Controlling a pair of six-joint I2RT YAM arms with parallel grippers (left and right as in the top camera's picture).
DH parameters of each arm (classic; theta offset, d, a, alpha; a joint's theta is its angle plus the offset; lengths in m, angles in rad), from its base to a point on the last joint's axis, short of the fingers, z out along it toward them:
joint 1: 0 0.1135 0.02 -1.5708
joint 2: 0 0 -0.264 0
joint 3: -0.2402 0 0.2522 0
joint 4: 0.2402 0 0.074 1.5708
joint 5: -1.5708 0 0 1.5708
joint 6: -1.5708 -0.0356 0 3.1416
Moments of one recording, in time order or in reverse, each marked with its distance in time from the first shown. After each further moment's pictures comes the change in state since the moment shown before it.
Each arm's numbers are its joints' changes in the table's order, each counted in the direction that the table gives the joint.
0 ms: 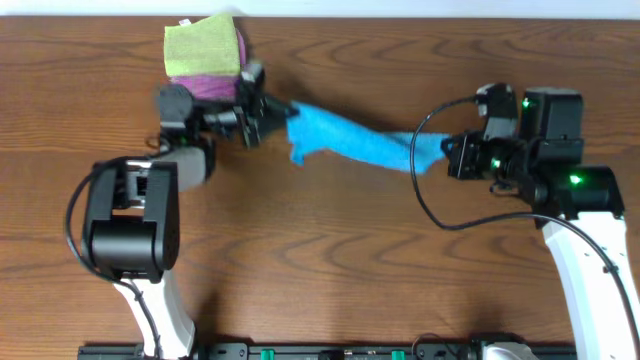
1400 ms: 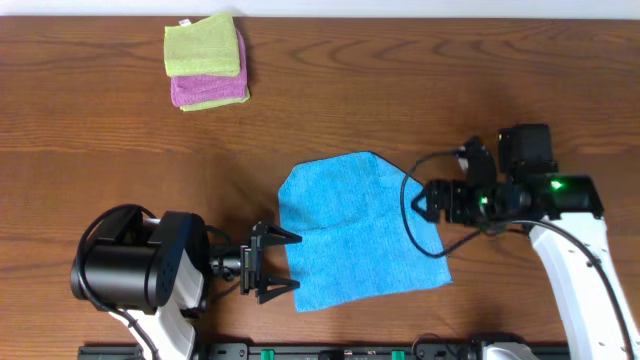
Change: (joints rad) left arm -0.039 -0.154 0.893 -0.120 0.007 -0.046; right arm 0.008 0.002 0.149 0.174 0.051 0.012
